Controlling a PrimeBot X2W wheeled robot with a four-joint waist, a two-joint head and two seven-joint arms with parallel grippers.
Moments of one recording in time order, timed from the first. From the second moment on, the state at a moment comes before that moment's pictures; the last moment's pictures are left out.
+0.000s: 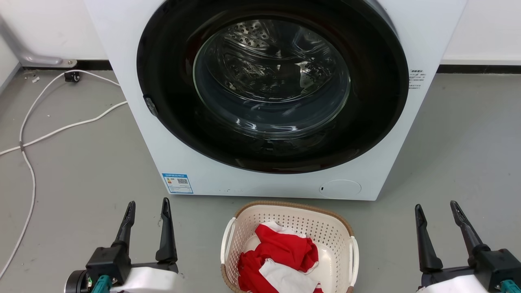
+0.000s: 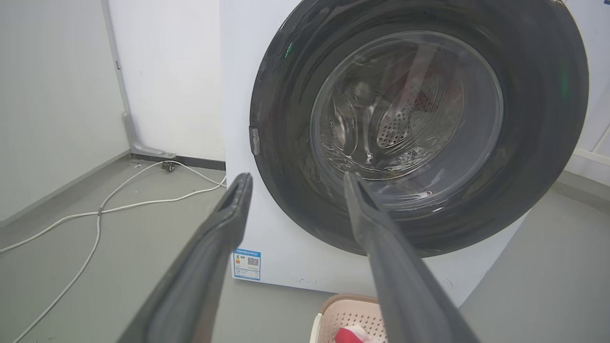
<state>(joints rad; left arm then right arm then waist) 0.06 0.05 -0.03 0.02 -0.18 0.01 -0.23 0.12 -0.05 -0.05 -0.03 0.01 0.13 -0.23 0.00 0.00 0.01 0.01</state>
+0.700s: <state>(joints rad) 0.08 0.05 -0.04 0.02 -0.07 0.03 -0.26 0.14 -0.05 -0.06 -0.04 -0.08 0.13 -0.26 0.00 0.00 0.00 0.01</state>
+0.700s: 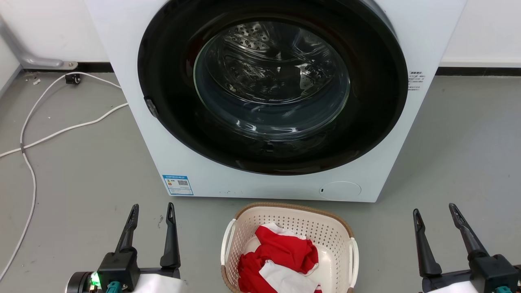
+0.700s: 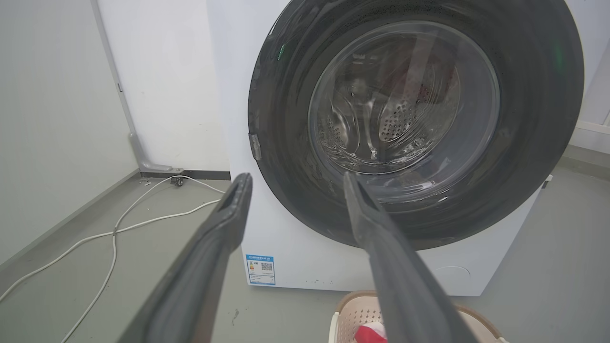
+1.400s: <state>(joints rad) 0.08 0.05 -0.04 0.02 -0.07 0.03 -0.26 0.15 -0.05 -0.05 -0.04 -0.07 0.13 -0.26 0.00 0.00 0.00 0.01</state>
